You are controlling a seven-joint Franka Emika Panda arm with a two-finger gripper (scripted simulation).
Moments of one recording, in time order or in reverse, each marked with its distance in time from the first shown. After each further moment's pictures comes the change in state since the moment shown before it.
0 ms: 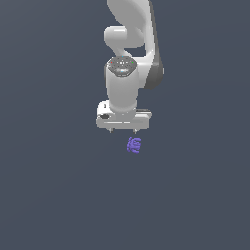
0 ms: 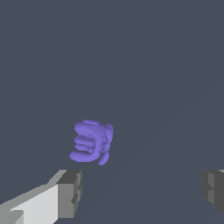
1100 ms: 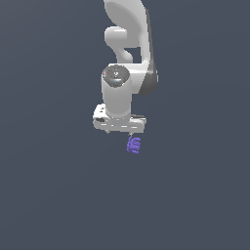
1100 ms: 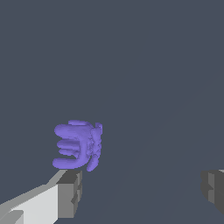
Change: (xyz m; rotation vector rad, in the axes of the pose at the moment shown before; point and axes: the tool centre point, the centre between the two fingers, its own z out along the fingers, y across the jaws) arm -0.005 0.016 0.025 -0.002 -0.027 0.086
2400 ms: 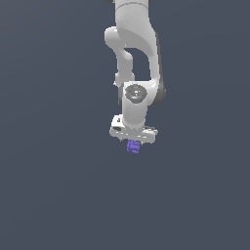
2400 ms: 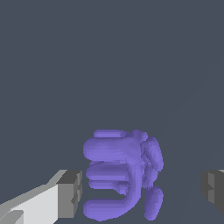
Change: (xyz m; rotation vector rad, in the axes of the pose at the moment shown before) arm 0.000 -0.058 0.068 0.015 0.064 0.095
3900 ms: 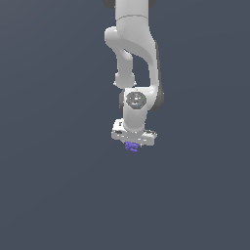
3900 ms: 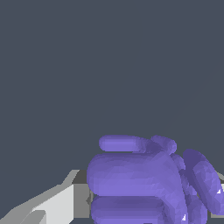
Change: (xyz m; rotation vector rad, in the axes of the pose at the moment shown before) arm -0.005 -0.003 0.030 0.000 0.001 0.002
